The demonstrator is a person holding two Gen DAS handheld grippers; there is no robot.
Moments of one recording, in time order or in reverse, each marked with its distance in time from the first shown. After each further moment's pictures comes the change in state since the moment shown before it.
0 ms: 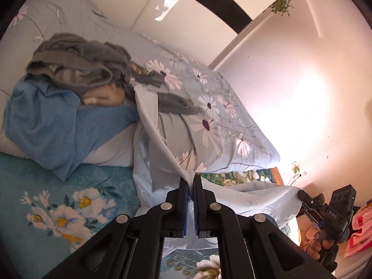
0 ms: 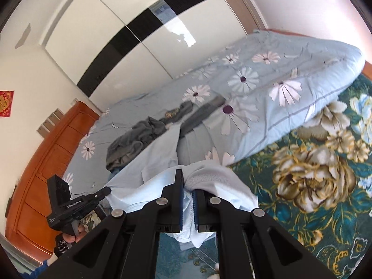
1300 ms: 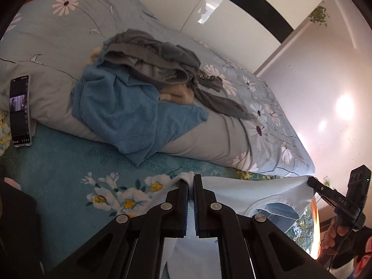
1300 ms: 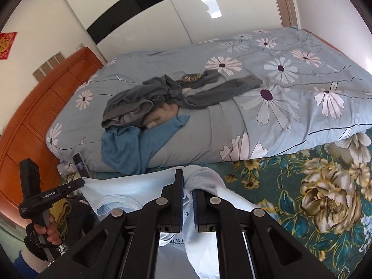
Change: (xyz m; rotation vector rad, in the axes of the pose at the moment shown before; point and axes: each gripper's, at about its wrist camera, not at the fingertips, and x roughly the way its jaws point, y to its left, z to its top) left arm -0.019 0.108 -0.020 -0.131 0.055 0.275; right arm 0.125 0.060 -0.012 -0.225 0.273 -0.071
